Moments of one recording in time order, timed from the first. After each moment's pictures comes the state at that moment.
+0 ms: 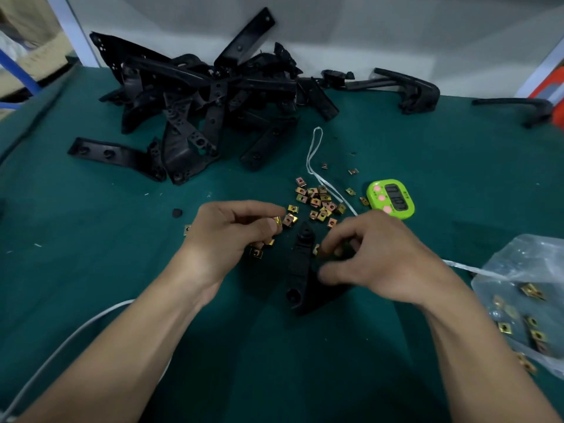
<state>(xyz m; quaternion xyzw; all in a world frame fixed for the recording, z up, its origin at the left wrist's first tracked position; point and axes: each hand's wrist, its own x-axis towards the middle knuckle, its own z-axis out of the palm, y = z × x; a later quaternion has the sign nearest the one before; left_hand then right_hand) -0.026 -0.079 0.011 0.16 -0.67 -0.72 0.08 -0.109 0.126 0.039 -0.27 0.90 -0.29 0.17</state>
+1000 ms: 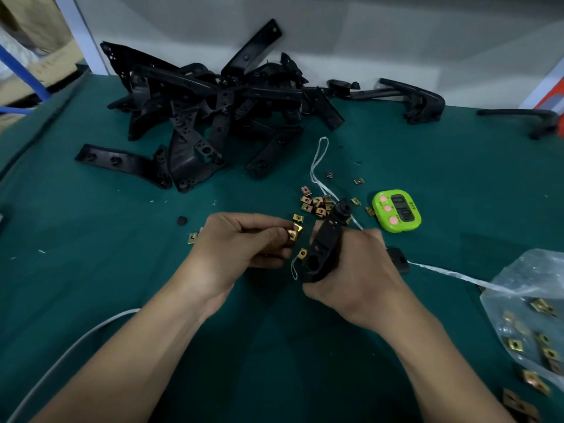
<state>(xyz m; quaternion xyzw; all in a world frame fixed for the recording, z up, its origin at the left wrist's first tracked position) -0.024 -0.074 0.018 0.17 -0.63 -0.76 0.05 -0.090 0.095 0.021 -0.33 0.91 -0.25 0.05</state>
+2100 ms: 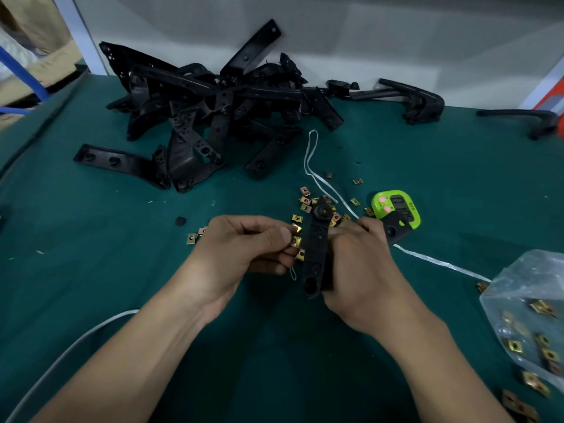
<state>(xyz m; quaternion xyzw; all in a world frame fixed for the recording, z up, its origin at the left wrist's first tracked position) -0.020 -0.069 0.026 0.14 -0.58 -0.80 0.02 -0.094 0.096 0.026 -0.39 0.92 -0.05 0.01</state>
